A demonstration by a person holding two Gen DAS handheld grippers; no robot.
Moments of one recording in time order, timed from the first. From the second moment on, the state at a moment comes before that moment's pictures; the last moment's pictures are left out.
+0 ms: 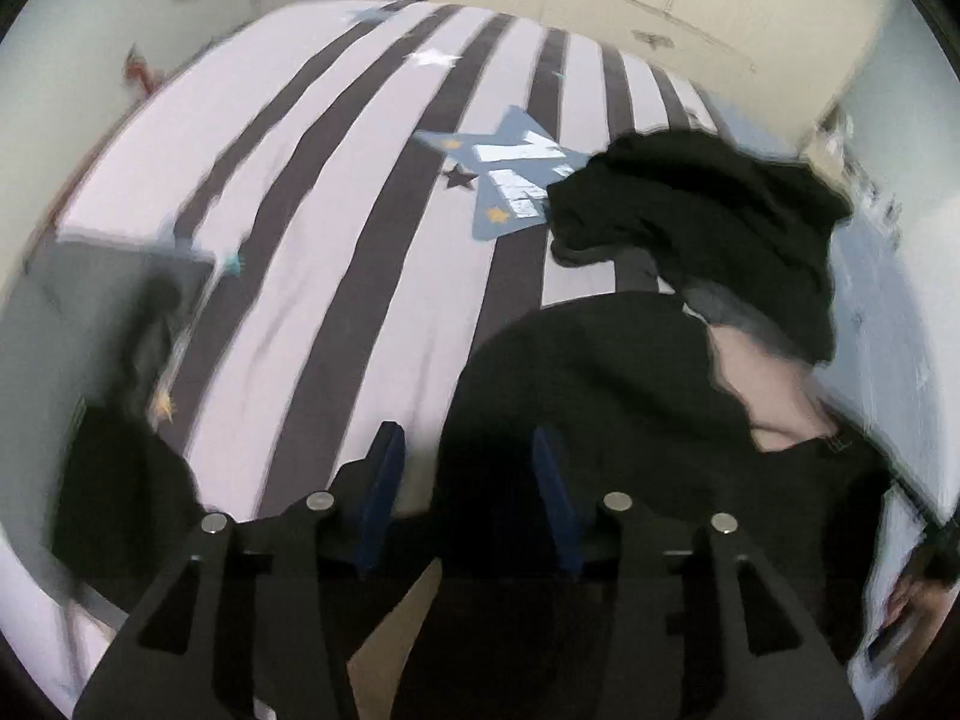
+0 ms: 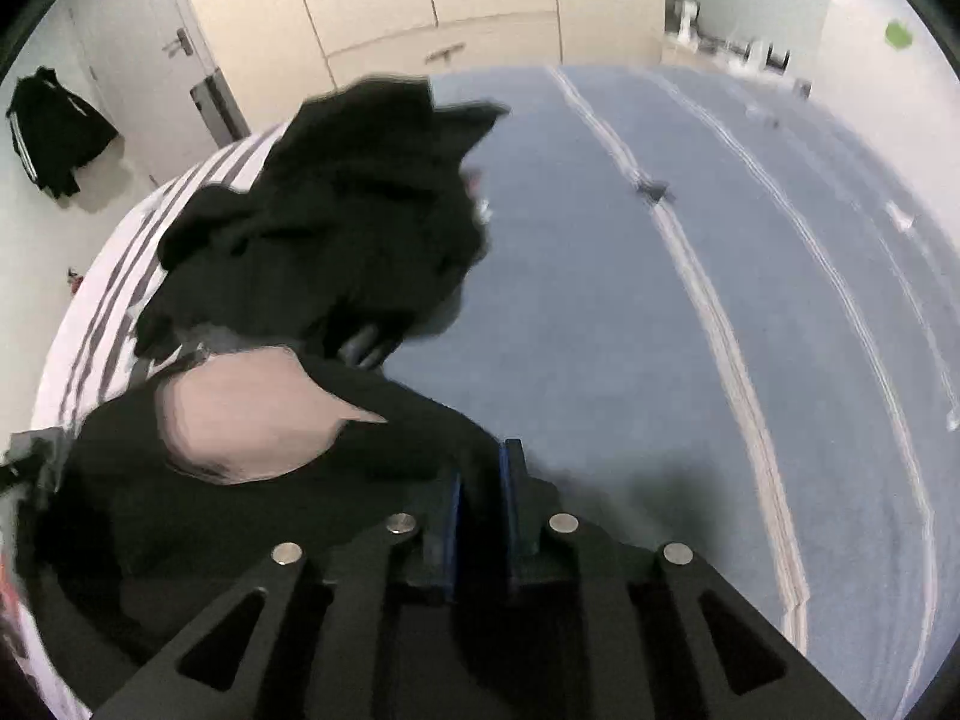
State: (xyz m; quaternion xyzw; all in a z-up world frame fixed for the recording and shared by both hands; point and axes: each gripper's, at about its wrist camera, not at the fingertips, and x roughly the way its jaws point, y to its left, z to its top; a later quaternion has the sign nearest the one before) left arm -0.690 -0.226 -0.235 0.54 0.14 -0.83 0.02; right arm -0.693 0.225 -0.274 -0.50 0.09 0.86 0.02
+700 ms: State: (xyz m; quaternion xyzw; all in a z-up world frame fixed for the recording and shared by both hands) left arm -0.487 -0.175 -0.213 0.55 0.12 -0.81 -0.16; right arm -0.502 0.242 -0.309 -0.54 0.13 0.83 0.02
